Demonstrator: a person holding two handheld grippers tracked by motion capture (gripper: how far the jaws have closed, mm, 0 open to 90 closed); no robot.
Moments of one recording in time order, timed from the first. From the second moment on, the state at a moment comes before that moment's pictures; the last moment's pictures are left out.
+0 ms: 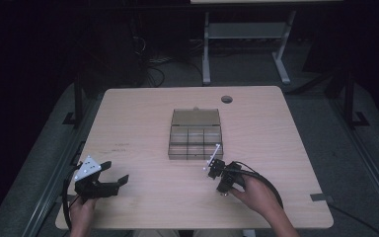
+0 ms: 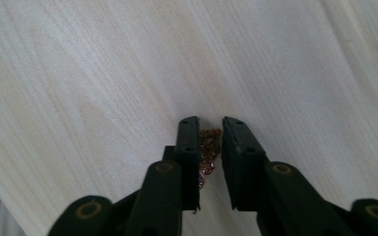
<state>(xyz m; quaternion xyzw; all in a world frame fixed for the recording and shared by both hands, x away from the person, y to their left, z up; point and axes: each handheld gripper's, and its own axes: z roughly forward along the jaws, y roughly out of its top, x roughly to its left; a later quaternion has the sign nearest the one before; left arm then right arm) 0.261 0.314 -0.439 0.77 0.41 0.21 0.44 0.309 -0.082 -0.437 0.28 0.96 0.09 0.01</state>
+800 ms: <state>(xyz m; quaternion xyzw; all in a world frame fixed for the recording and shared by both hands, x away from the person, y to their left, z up) 0.261 0.312 -0.439 0.77 0.41 0.21 0.44 0.303 -0.091 -0.423 0.26 0.96 0.13 0.01</state>
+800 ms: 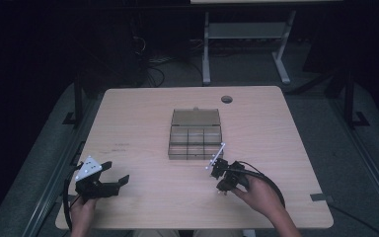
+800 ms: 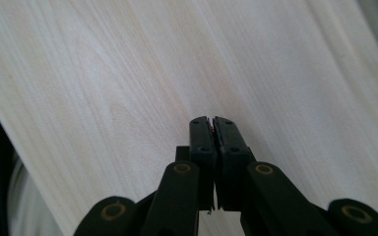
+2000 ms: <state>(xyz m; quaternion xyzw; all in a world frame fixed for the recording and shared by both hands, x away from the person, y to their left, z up) 0.262 0.313 -0.439 0.77 0.41 0.20 0.44 0.324 -0.117 -0.361 0.27 0.94 0.19 0.01</state>
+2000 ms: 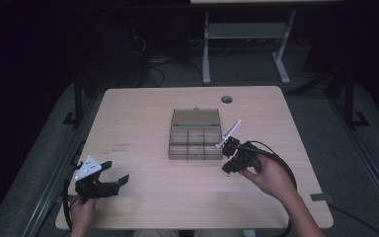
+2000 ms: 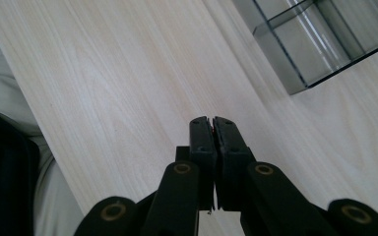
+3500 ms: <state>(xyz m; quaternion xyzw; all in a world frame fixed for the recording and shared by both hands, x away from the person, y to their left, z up) 0.264 0.312 -0.438 0.77 0.41 0.21 0.44 0.397 -0.056 -0.325 0.25 0.95 0.17 0.01</state>
